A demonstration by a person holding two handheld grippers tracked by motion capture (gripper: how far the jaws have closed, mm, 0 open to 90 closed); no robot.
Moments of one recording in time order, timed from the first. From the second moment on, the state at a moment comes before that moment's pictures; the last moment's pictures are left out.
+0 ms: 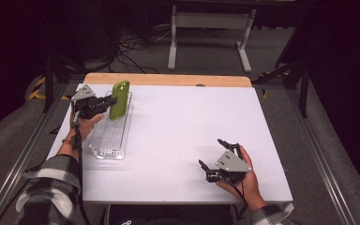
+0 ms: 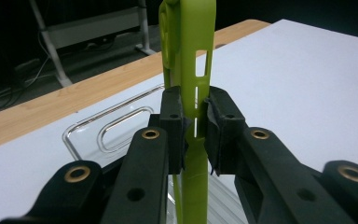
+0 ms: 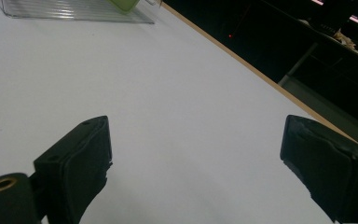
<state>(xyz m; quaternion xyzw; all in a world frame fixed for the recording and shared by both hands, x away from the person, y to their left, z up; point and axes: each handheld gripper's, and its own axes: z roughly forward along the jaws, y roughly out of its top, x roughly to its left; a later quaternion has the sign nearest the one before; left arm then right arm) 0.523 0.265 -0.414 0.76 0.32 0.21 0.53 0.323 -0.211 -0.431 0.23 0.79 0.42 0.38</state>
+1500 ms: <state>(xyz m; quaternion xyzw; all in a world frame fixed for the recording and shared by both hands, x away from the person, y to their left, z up) 0.552 0.261 -0.418 0.77 0.37 0.29 0.44 0.321 -0.206 -0.438 0.20 0.81 0.38 0.39</state>
